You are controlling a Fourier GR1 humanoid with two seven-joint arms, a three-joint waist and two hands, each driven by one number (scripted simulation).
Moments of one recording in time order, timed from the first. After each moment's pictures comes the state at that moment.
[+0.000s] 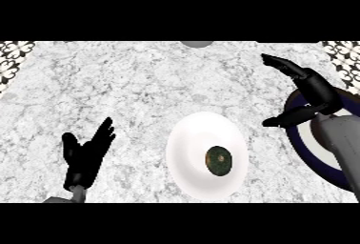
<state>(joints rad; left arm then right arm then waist) 0.00 0.24 -0.23 -1.43 0.27 0.19 0.20 -0.55 -0.48 0.13 -1.05 0.00 0.27 -0.54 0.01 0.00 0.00</state>
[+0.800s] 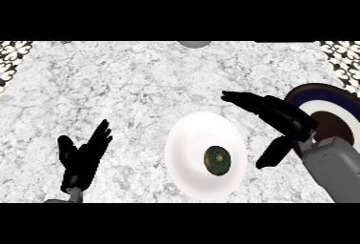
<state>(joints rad) 0.01 0.23 -0.19 -1.40 0.26 0.15 0.17 -0.44 -0.52 0.39 -1.47 0.32 0.36 -0.14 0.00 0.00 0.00</state>
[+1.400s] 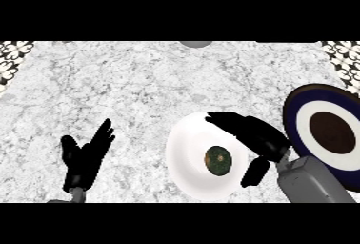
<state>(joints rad) 0.02 0.19 -0.17 -1.43 0.20 0.13 0.19 -0.33 -0.38 0.44 -1.53 0.53 0.39 -0.02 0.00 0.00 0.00</state>
